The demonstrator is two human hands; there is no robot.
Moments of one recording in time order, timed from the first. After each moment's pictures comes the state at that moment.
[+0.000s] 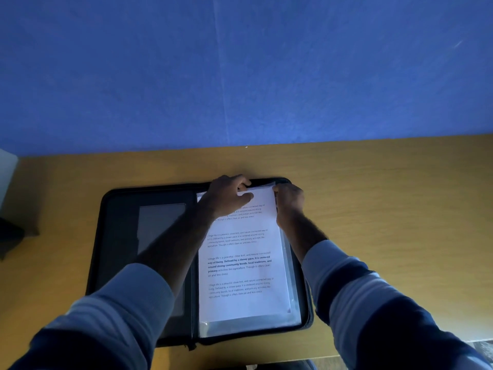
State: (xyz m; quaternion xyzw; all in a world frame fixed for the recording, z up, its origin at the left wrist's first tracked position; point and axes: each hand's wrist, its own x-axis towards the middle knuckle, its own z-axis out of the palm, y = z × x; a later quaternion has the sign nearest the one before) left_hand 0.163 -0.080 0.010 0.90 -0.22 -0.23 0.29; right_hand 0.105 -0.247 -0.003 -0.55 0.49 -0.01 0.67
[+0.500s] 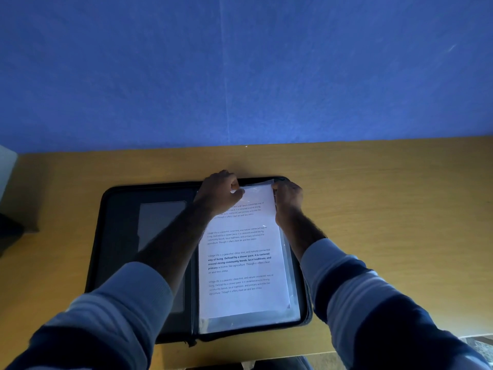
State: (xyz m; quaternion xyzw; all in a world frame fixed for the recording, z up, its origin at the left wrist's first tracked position) left_hand 0.160 -0.067 0.018 0.93 -0.22 -0.15 0.24; right_hand 0.102 -0.238 0.007 -0.56 0.47 -0.04 0.68
